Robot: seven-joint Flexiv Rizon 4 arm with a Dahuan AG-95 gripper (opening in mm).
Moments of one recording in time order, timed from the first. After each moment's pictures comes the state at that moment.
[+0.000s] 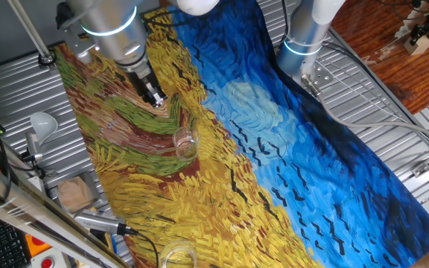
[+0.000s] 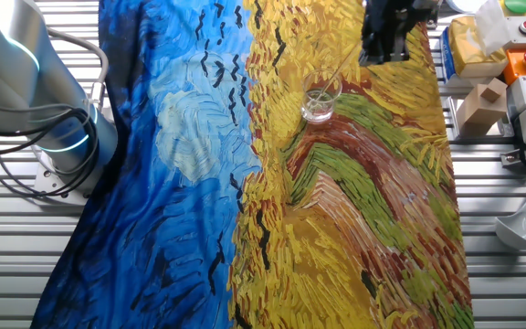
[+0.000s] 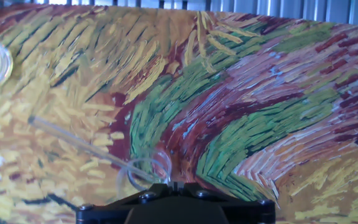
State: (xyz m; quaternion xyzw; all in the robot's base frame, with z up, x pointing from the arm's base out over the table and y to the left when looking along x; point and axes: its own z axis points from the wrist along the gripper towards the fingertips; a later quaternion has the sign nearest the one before) arm 0.530 0.066 0.245 0.09 -0.99 -0.02 0.06
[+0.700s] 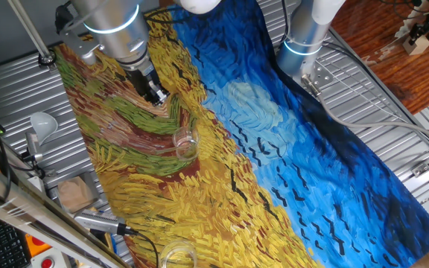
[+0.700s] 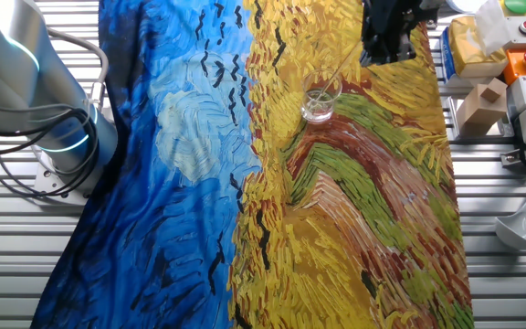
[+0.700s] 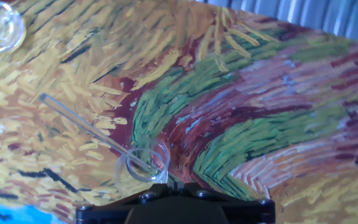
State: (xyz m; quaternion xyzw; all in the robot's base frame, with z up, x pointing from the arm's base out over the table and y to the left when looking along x) arm 0.528 0.064 0.246 0.16 -0.98 -0.02 0.06
